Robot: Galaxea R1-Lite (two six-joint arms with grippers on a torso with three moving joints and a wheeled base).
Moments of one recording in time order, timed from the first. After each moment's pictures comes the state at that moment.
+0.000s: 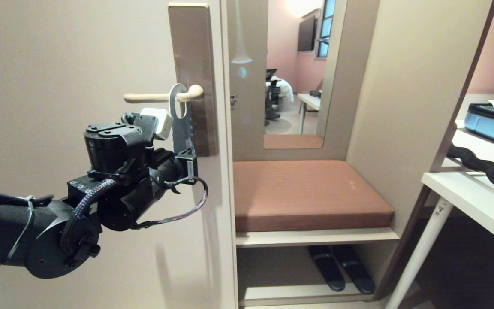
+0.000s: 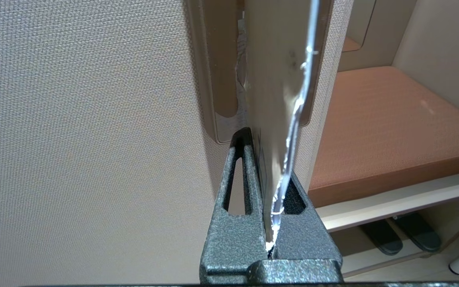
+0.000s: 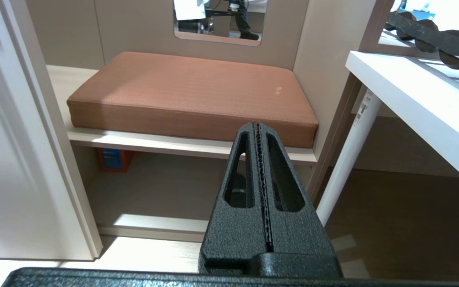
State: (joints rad) left arm -0.52 1.75 -0.80 -0.83 0.31 -0.02; right arm 0.01 0.00 0.00 0.00 0.01 -0.05
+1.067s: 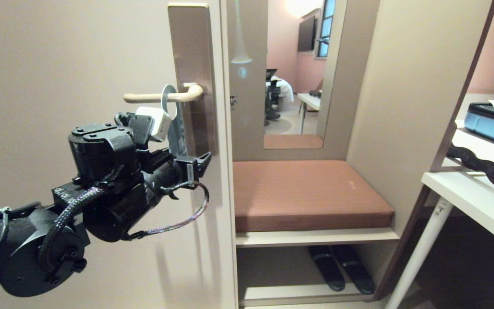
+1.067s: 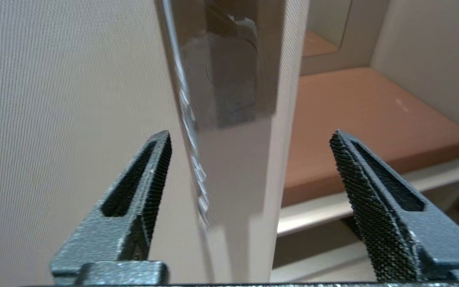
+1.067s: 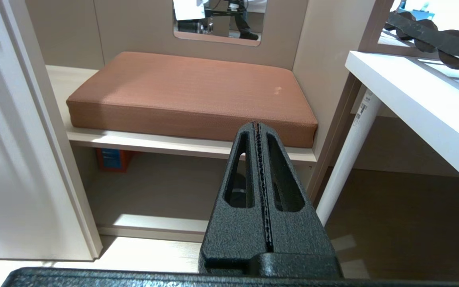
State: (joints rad) left arm -0.57 1.68 -0.74 -0.83 0.31 -0.03; right arm 0.01 0.00 0.00 0.00 0.01 -0.05
